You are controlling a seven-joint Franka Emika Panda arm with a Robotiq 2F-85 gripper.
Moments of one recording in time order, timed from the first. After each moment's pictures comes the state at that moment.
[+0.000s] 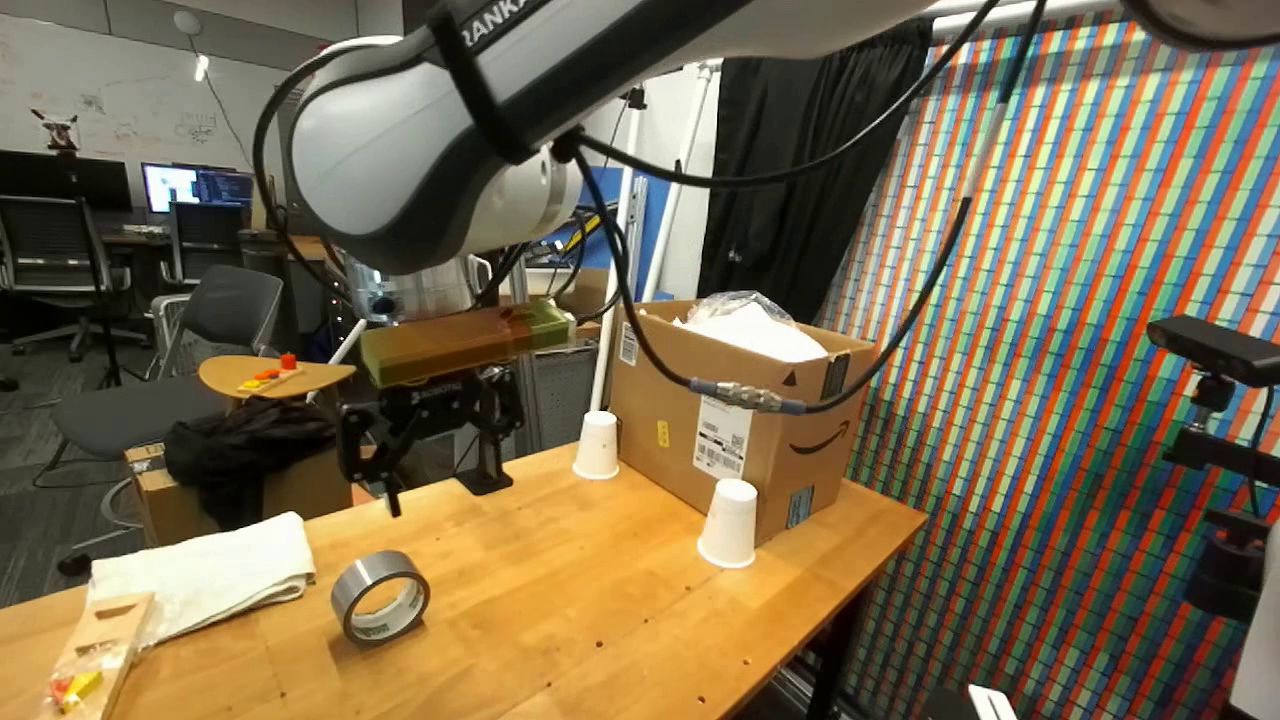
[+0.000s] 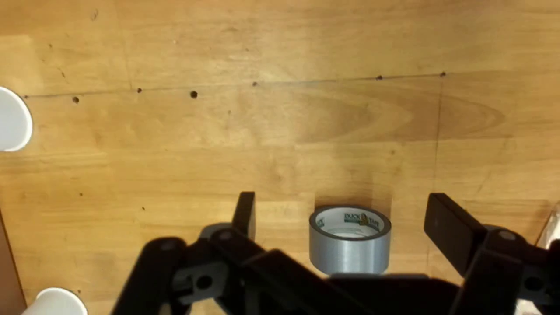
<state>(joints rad) 0.18 0.20 0.23 -1.95 -0.18 2.07 0.52</state>
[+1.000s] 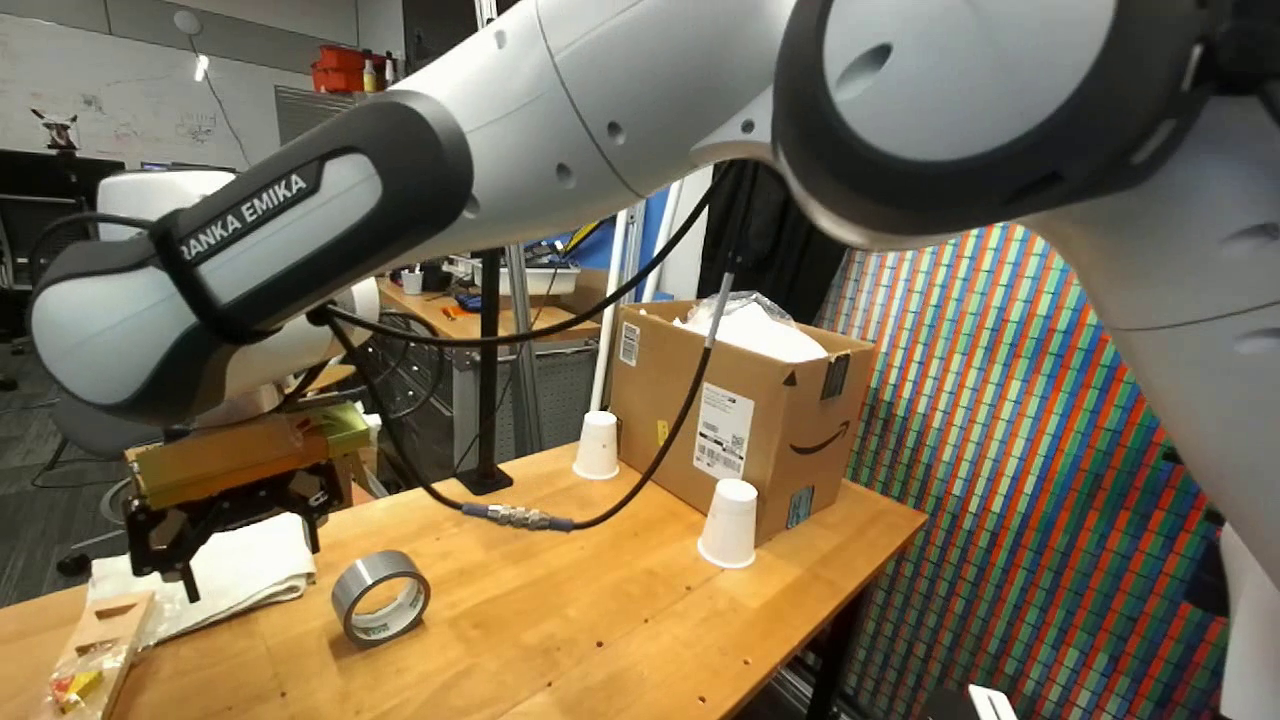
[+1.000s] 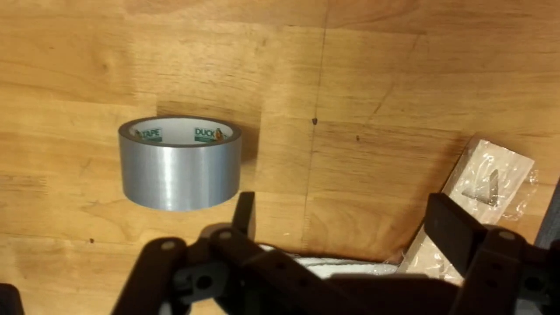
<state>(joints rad) 0.39 0.71 0.14 -1.42 -0.20 2.13 0.50</state>
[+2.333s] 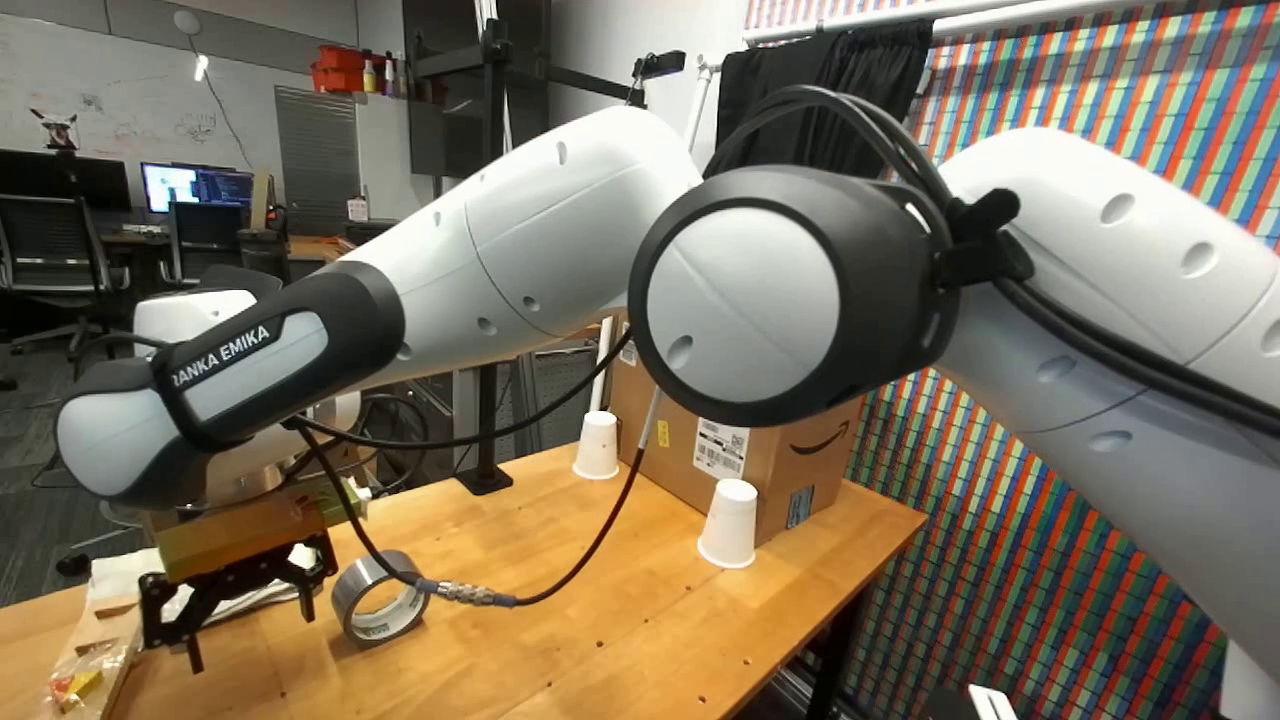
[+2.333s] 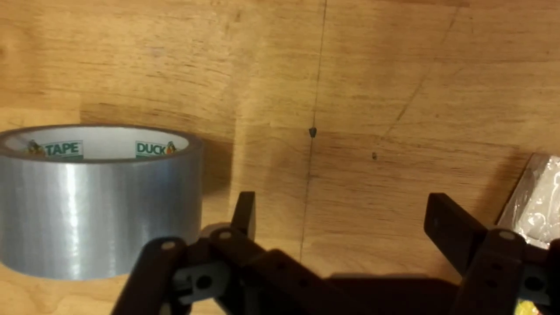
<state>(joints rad) 0.40 0.99 0.11 -1.15 -0.10 2.06 0.40</state>
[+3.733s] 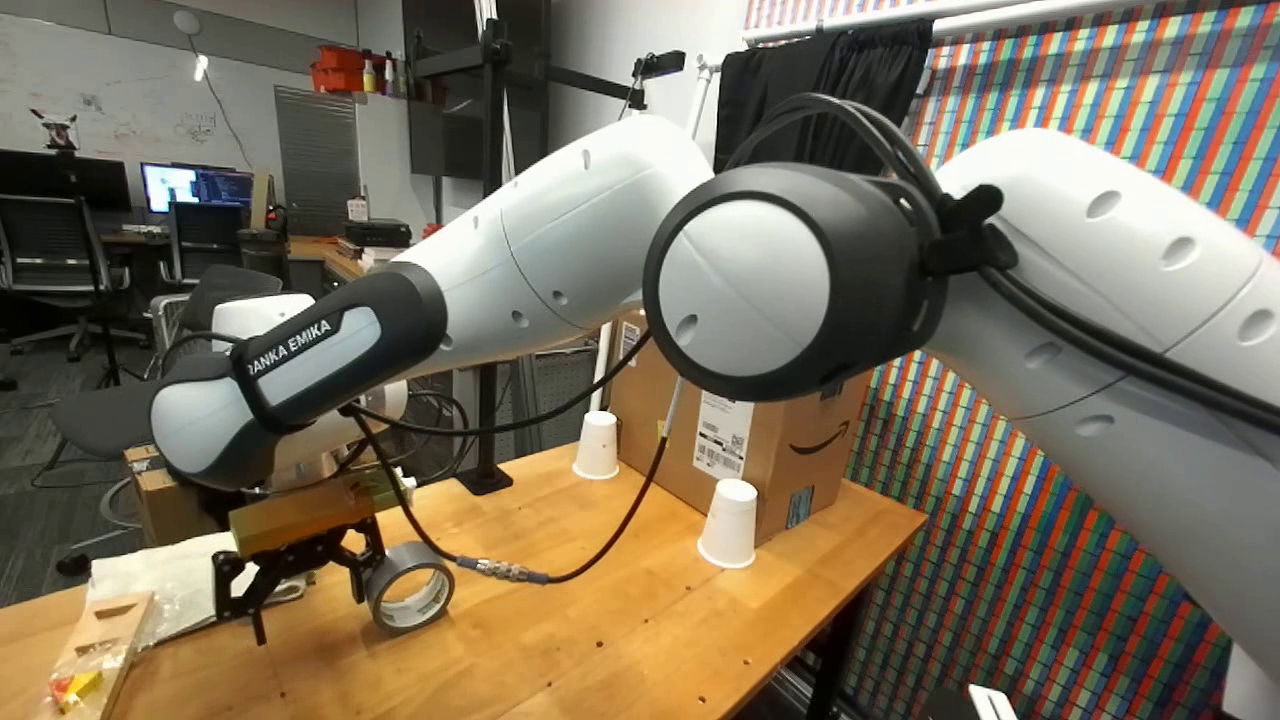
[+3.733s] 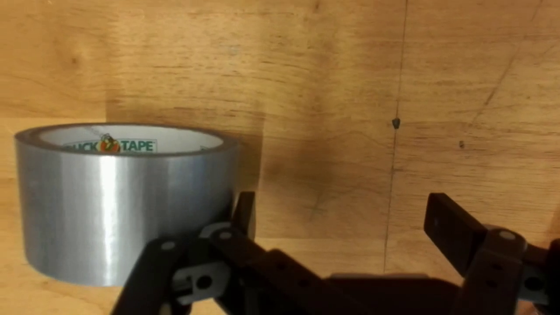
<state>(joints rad) 0.32 0.98 0.11 -1.19 -0.10 2.06 0.40</state>
